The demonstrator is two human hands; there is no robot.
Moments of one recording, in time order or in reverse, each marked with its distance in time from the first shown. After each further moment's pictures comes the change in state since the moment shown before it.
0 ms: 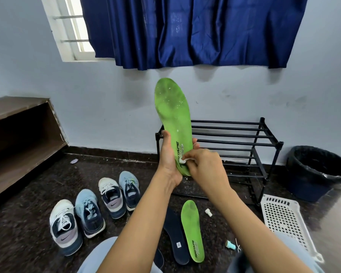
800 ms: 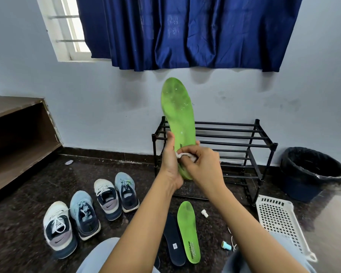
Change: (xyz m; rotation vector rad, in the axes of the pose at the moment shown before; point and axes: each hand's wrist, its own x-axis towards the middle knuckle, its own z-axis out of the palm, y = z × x) left_hand -0.005 -0.009 0.009 0.006 -0.029 -0.023; right_hand -0.001 -0.009 -0.008 0.368 0.114 0.064
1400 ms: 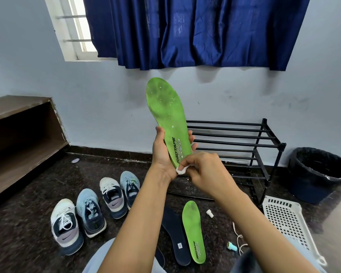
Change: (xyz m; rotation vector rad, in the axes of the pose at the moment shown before) left_hand 0.005 0.029 -0.016 -0.126 -0.036 0.041; right_hand -0.005 -0.003 -0.006 -0.289 -0.316 -0.154
